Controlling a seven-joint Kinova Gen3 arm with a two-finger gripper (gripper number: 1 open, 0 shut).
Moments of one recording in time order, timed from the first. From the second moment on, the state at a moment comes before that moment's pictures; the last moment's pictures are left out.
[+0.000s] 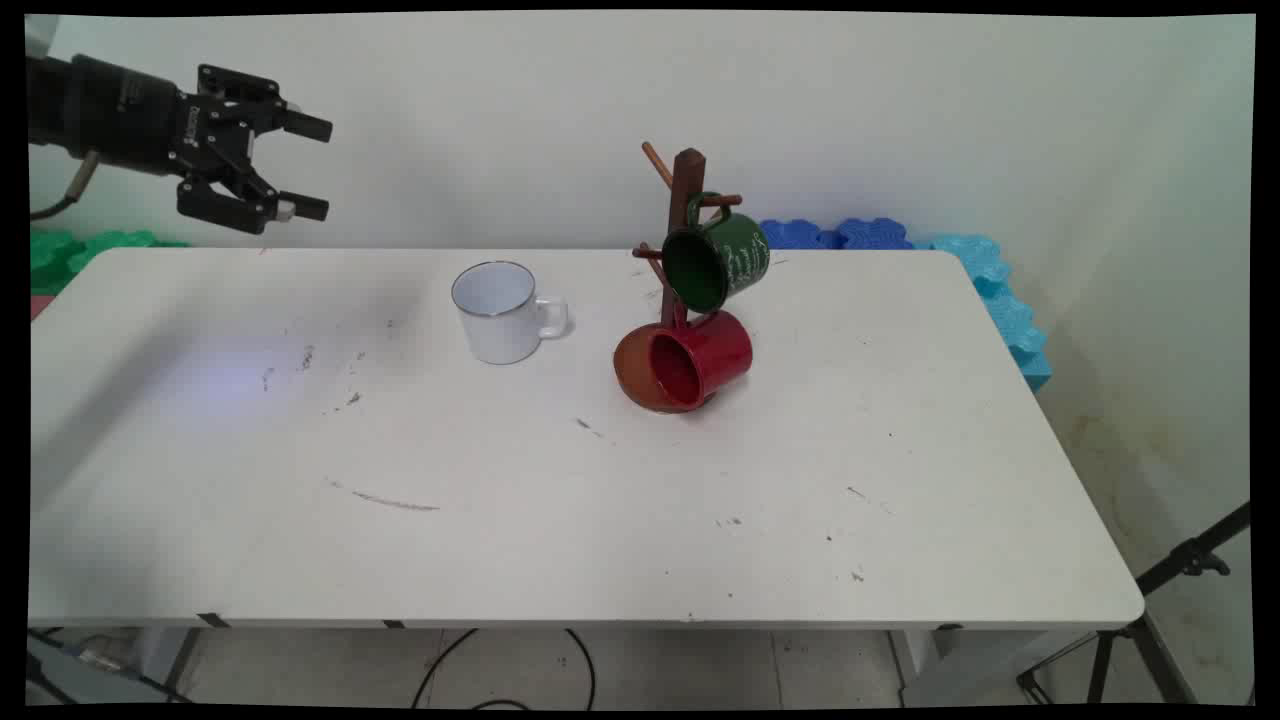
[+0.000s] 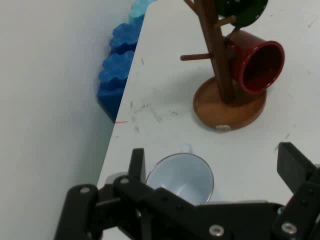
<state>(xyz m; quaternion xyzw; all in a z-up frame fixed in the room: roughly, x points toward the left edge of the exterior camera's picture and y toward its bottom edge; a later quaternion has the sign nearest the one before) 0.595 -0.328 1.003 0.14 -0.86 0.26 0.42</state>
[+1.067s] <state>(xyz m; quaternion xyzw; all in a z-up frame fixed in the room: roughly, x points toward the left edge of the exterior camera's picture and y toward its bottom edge) 0.465 -0.344 1.034 0.28 -0.82 0.15 0.48</state>
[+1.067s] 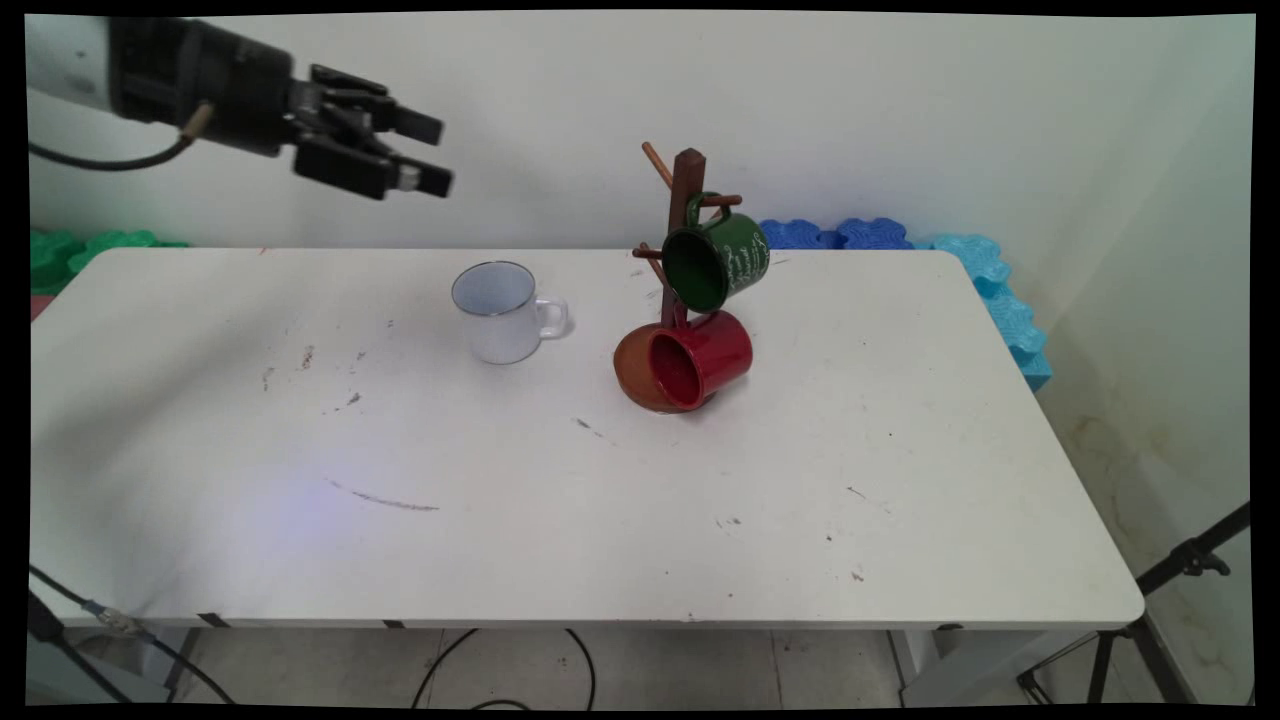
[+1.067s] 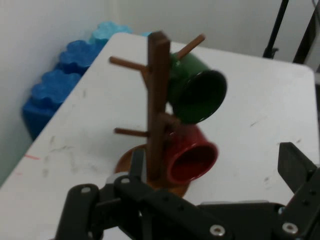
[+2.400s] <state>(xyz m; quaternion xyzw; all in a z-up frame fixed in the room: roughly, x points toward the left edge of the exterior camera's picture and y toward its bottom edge) 0.241 -0.395 0.933 0.44 -0.75 0.07 0.49</state>
